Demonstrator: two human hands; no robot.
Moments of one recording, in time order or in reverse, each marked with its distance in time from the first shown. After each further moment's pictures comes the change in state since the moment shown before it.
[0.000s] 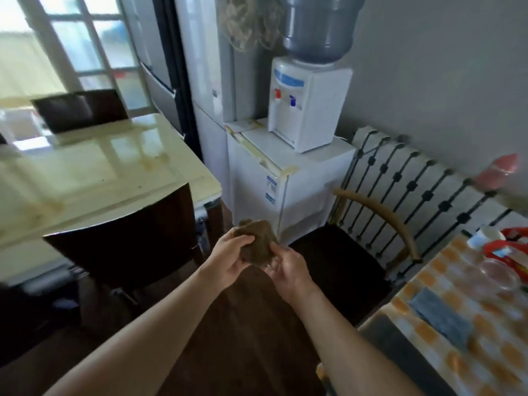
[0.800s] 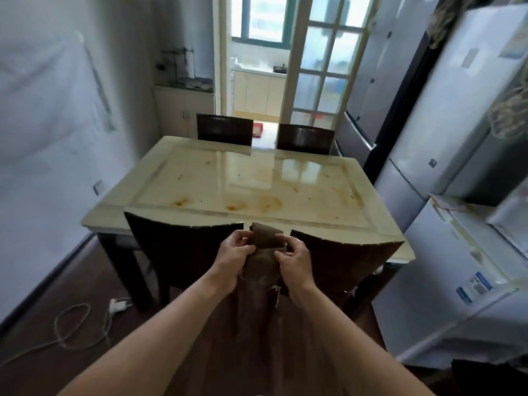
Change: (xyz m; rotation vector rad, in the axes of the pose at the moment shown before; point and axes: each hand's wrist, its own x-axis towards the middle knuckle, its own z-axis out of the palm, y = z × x) left_hand -0.236 0.120 -0.424 -0.082 0.617 0.438; right_hand -0.095 0.304 0.372 -0.903 -0.577 -0.416
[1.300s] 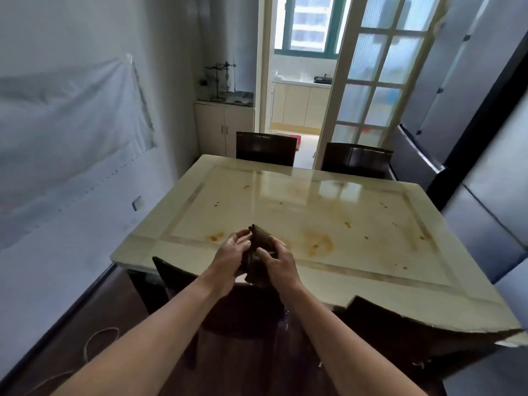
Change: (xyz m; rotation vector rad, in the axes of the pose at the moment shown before) left_hand 0.179 0.075 -0.106 -0.046 0.098 0.015; right_hand 0.180 -0.017 0.167 -0.069 -0.266 0.007
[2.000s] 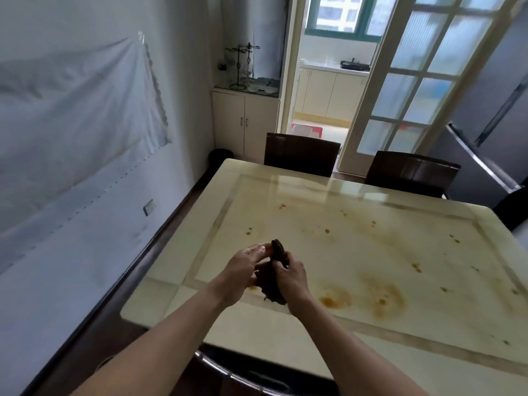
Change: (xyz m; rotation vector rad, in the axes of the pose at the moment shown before) left_hand 0.211 0.073 -0.130 0.156 -0.156 -0.090; right_hand 0.221 -0.012 0.149 -0.031 0.055 0.221
